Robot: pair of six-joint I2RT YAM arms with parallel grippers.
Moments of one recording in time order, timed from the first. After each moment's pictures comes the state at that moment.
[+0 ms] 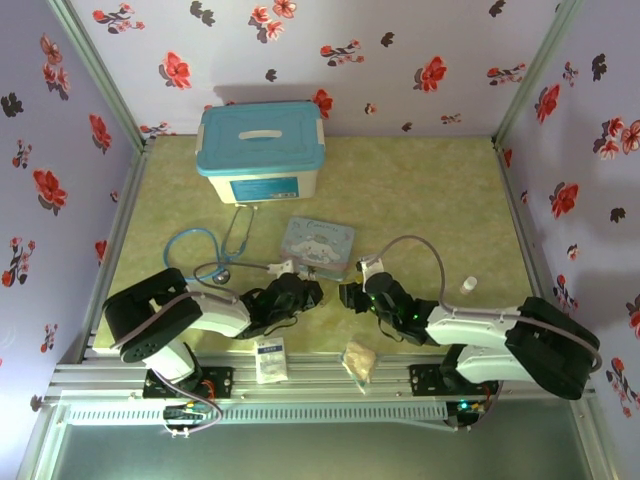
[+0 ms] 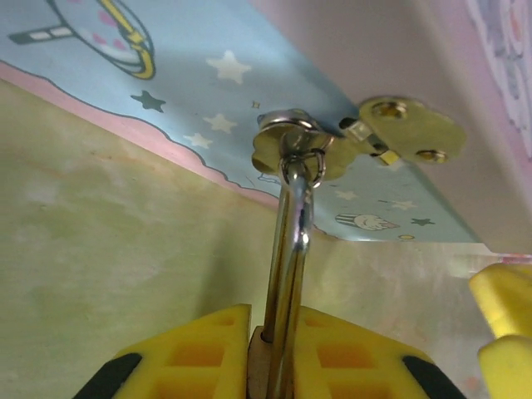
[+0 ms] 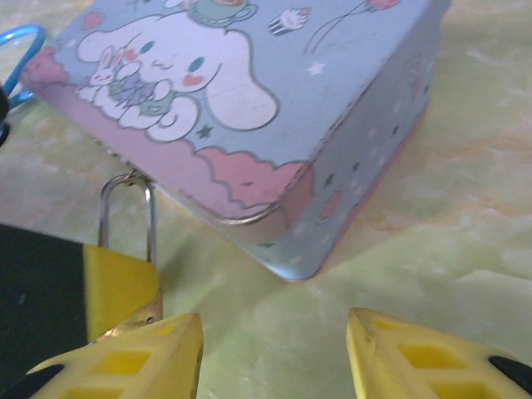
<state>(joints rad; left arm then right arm) -1.04 1.59 0.44 0.51 -0.16 -1.19 0.96 1.23 0.30 0.32 0.24 0.52</state>
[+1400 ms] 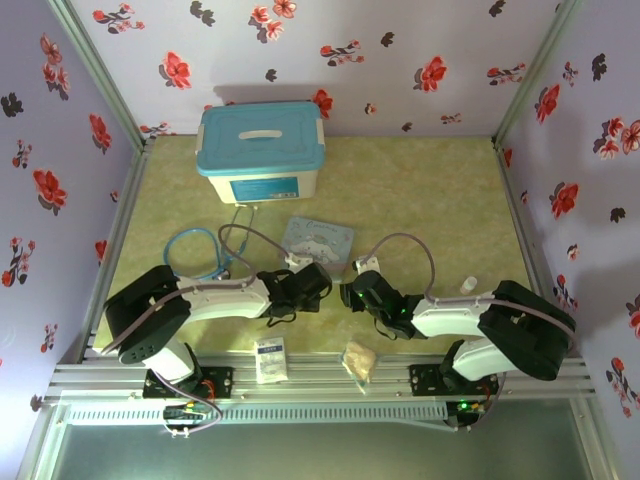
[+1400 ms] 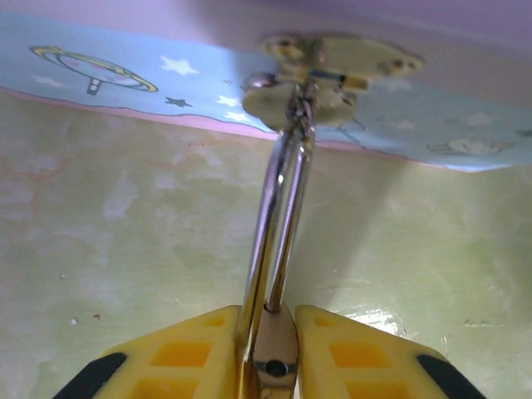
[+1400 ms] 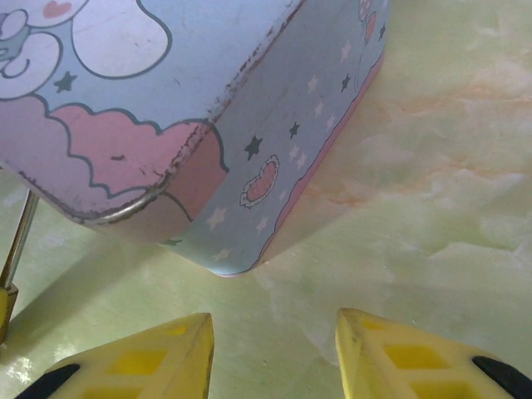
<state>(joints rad) -1.11 1.60 0.81 -0.34 -0.31 -0.90 0.96 1.38 0.35 0.28 0.30 0.56</state>
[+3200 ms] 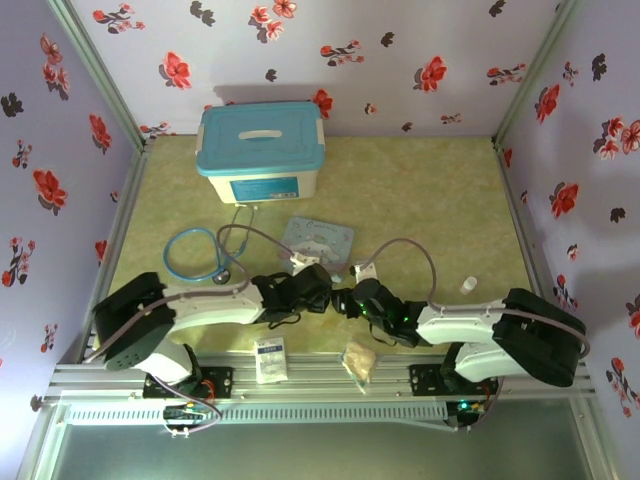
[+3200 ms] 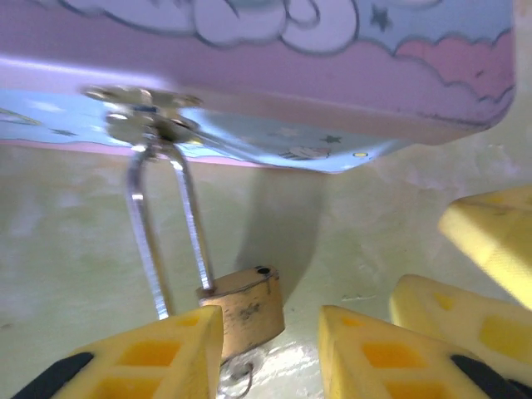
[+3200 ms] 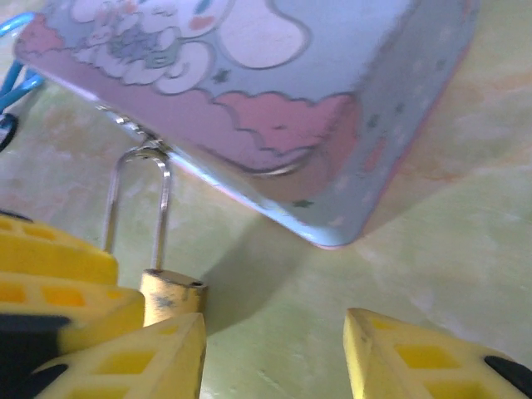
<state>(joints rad) -1.14 1.48 0.76 -0.24 -0.29 -0.87 1.06 1.31 0.34 0.32 0.26 0.68</state>
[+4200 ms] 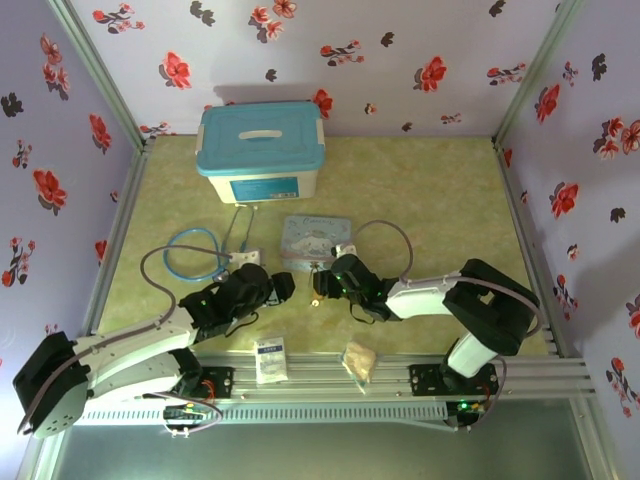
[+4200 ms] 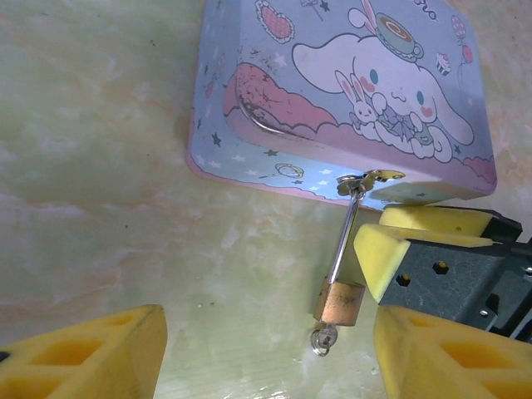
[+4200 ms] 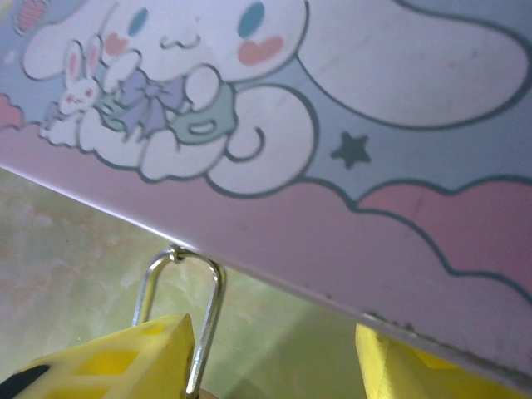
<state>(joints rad) -0.94 0.99 0.44 -0.16 -0.25 -0.93 0.96 1.59 0.57 0.32 0.15 0.68</state>
